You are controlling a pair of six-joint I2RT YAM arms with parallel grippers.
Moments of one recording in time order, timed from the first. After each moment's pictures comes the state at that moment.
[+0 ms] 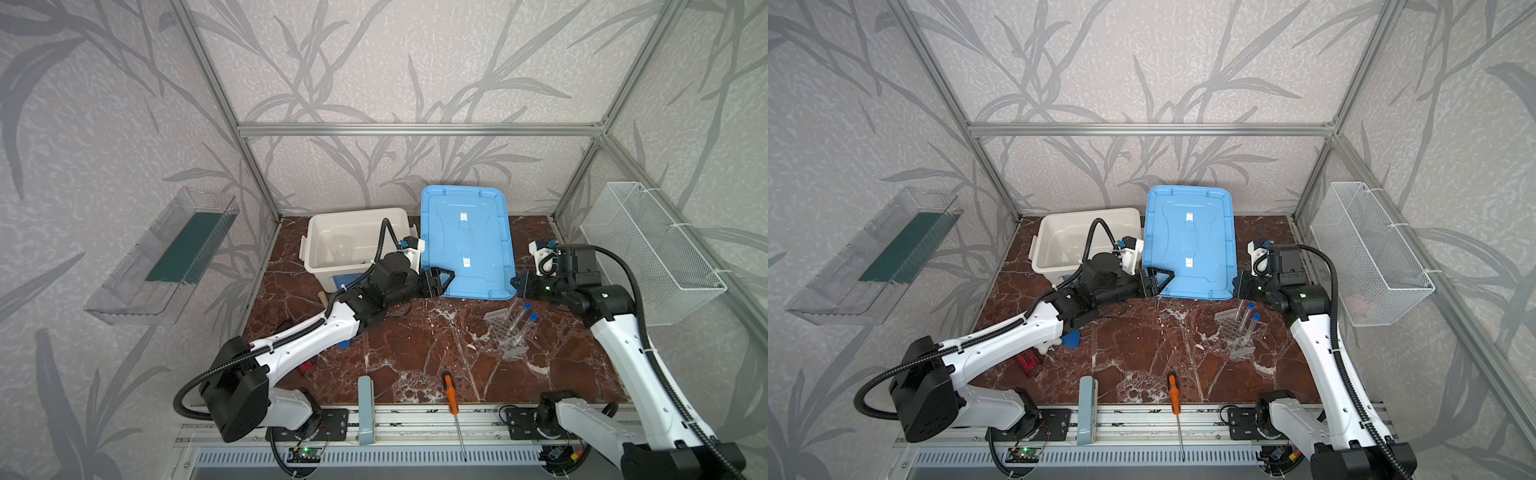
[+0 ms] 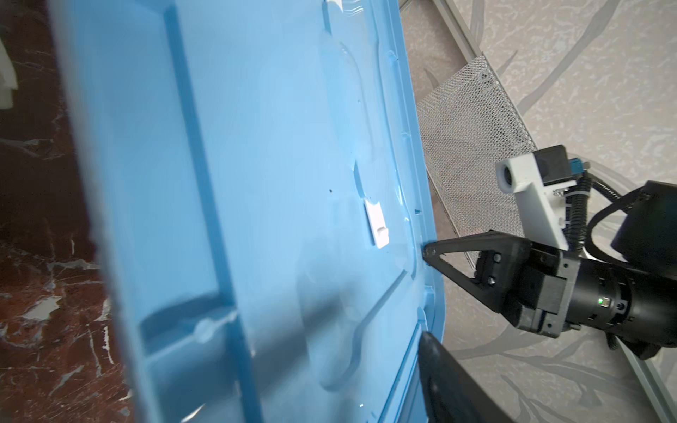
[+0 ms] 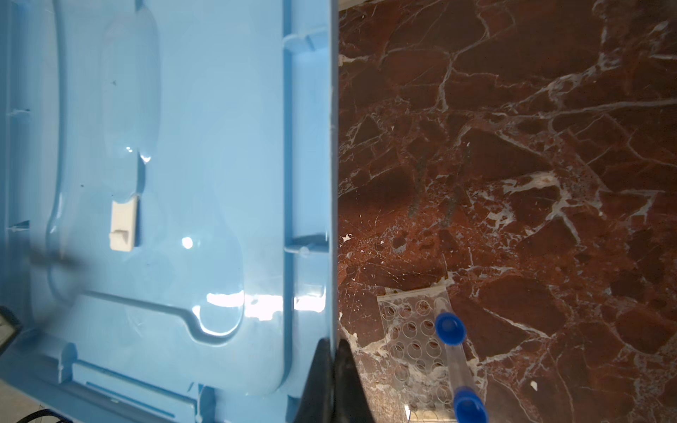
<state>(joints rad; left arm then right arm) -0.80 1.37 1.00 0.06 0.19 -0.79 0.10 1.03 1.07 -0.85 -0.32 0.30</state>
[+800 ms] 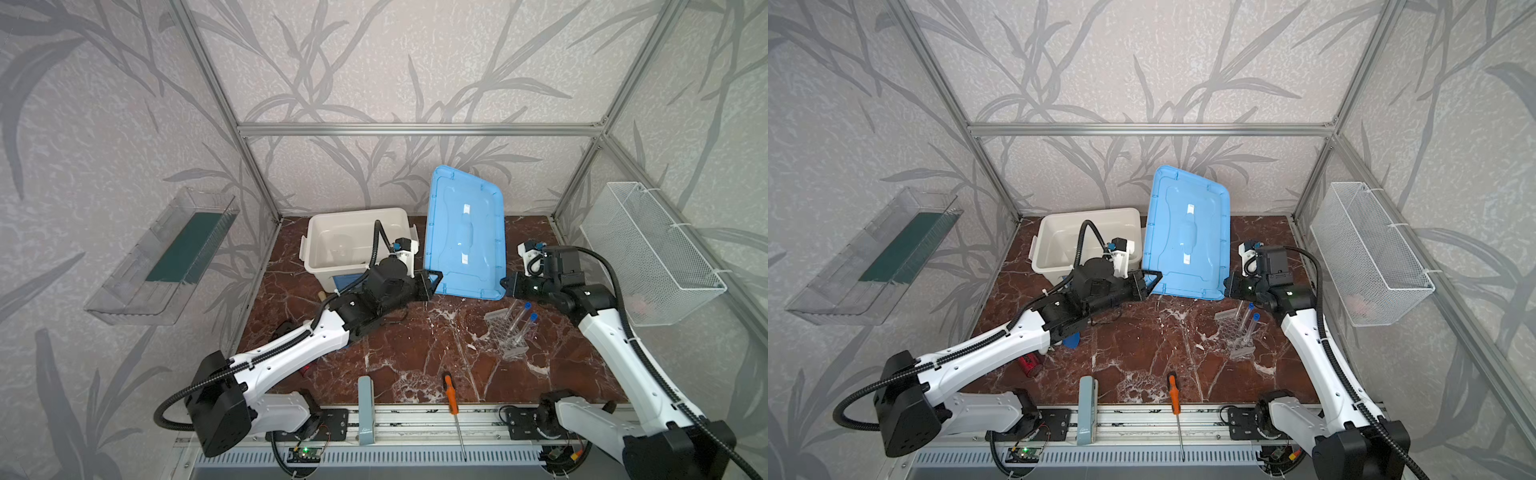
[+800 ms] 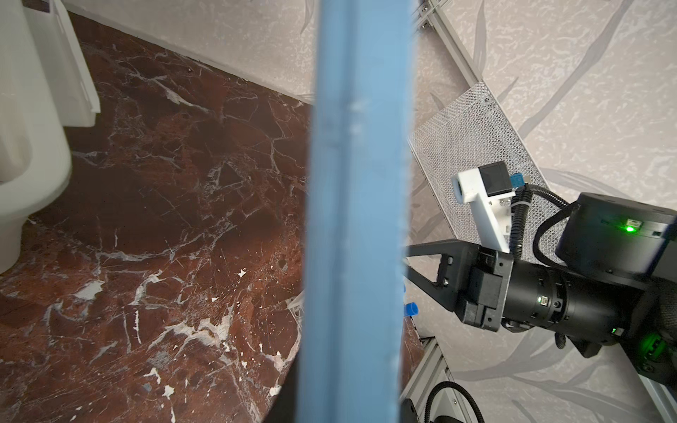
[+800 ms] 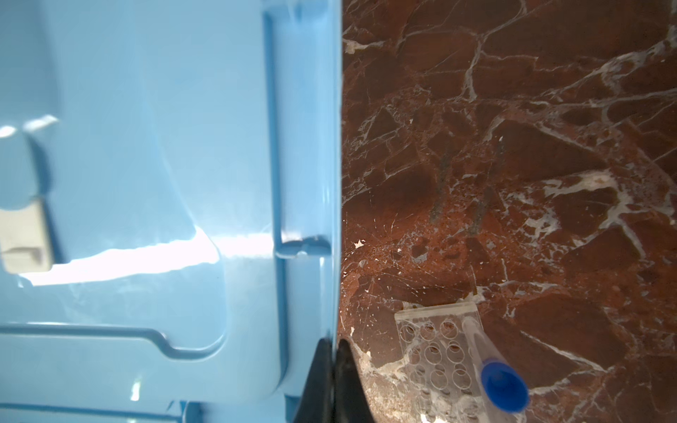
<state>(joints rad) -0.84 1.28 1.00 -0.02 0.04 -0.80 0.15 1.08 0.99 -0.71 -0.32 0.35</state>
